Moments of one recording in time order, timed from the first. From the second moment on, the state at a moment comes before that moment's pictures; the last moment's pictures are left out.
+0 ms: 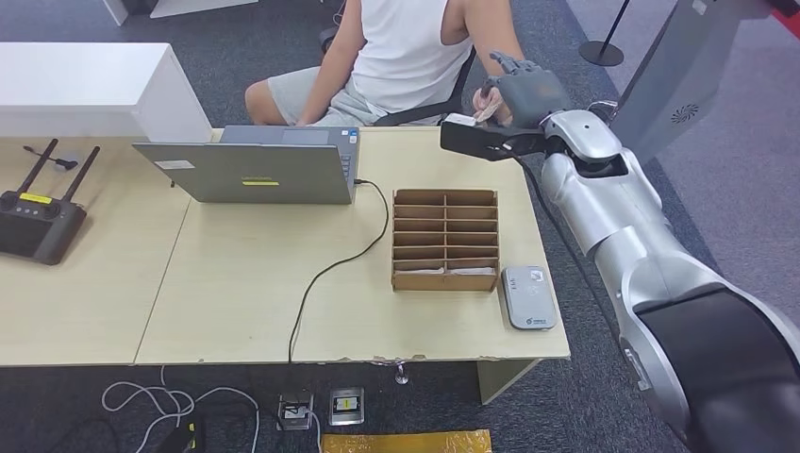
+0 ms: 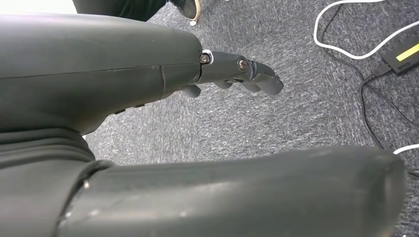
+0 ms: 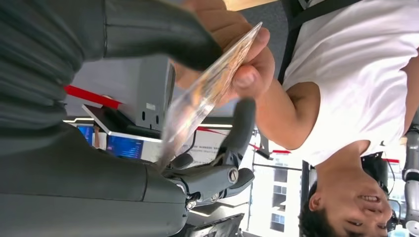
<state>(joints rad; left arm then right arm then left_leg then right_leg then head) -0.20 0.26 -0.49 -0.20 0.13 0.03 0.01 -1.23 0.00 0.54 -0.48 1.20 -0.17 -0.21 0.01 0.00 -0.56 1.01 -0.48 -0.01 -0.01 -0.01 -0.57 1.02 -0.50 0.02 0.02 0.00</state>
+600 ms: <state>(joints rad) -0.16 0.27 -0.49 -0.20 0.17 0.05 -0.01 -1.21 -0.06 0.44 -0.55 0.76 -0.10 -0.29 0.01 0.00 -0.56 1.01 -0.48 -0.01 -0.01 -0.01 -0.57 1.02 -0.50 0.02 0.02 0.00</state>
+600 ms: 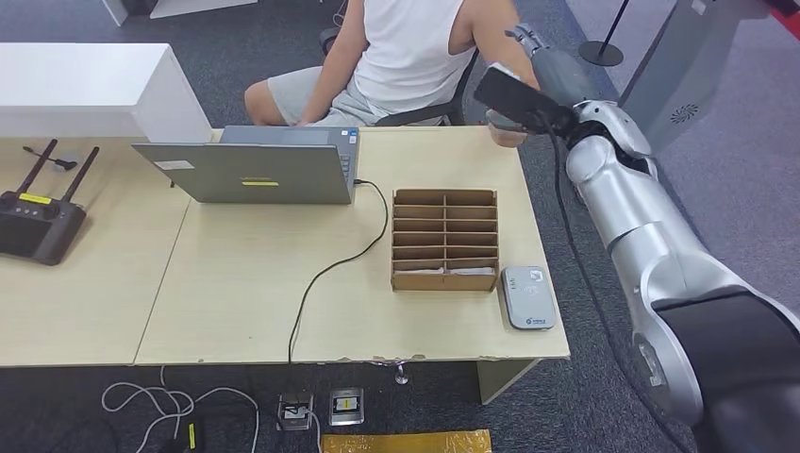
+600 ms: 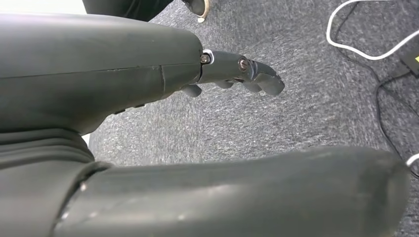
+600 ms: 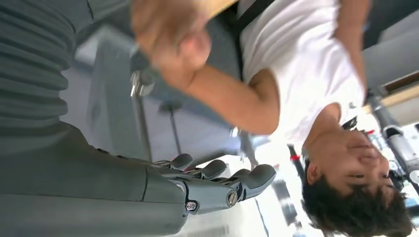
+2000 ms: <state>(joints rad) -0.13 0.27 -0.46 -0.19 0.22 0.06 -0.01 -0.45 -0.29 0.38 -1.53 0.55 0.29 -0.05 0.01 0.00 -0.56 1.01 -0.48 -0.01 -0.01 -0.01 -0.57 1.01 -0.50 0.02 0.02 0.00</state>
